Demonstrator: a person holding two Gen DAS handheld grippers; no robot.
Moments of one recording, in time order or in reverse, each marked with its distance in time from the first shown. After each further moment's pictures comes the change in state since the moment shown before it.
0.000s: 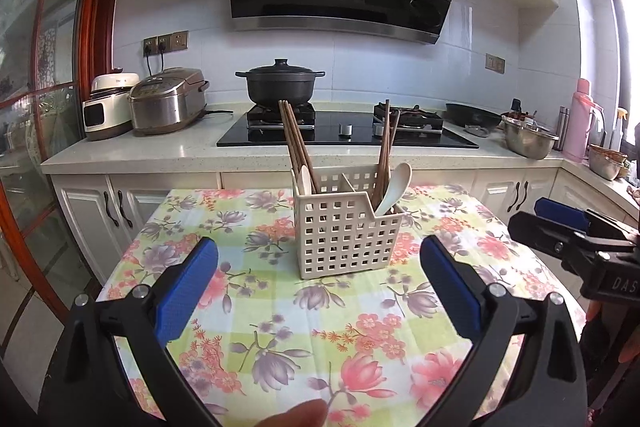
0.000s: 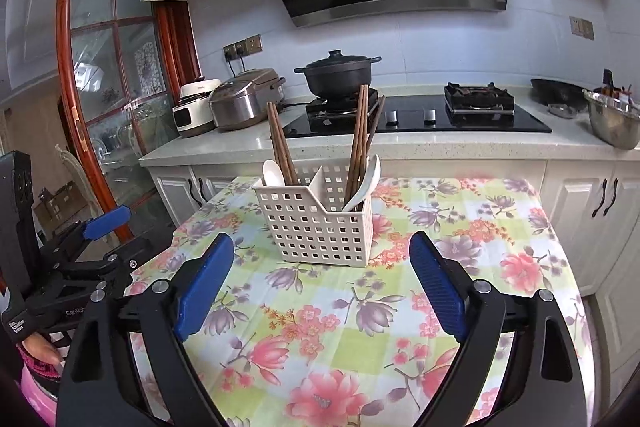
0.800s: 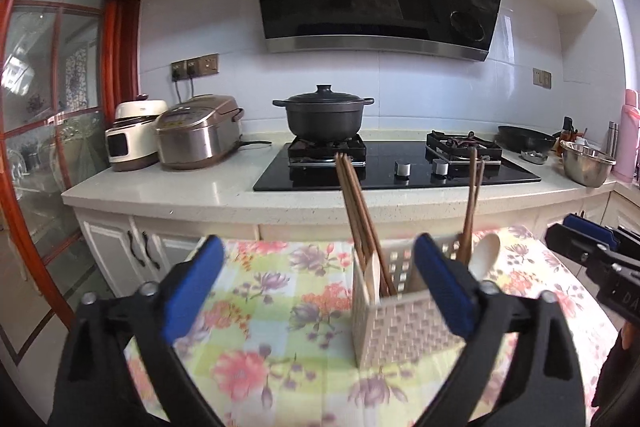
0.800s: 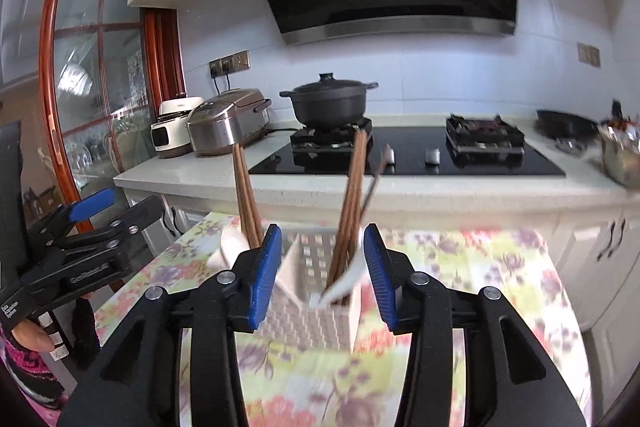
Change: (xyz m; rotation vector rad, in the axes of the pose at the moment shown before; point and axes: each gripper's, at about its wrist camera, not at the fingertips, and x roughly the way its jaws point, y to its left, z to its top) left arm 0.090 0.037 0.058 0.003 -0.084 0.160; right arm 0.078 -0.017 0.044 -0.002 -0.066 -0.038
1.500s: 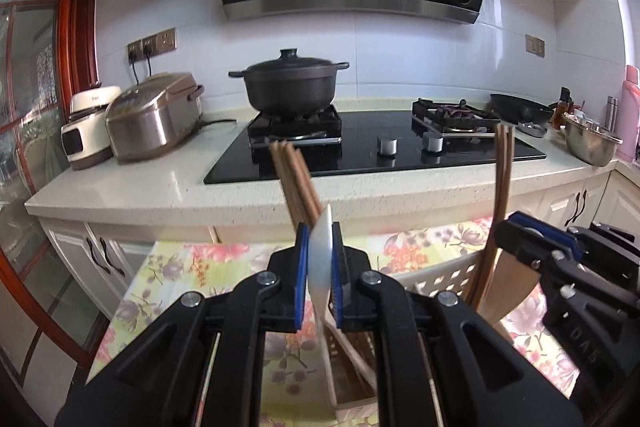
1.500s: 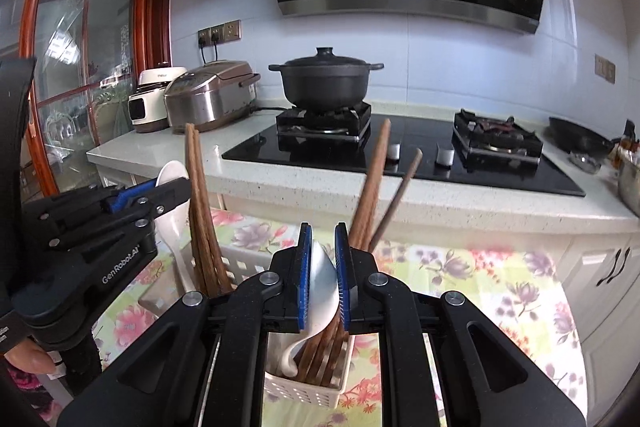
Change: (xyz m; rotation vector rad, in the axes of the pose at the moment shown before) left arm 0.130 -0.032 0.021 0.049 0.121 -0.071; right arm 0.119 0.005 0.029 -0.100 0.064 -0.060
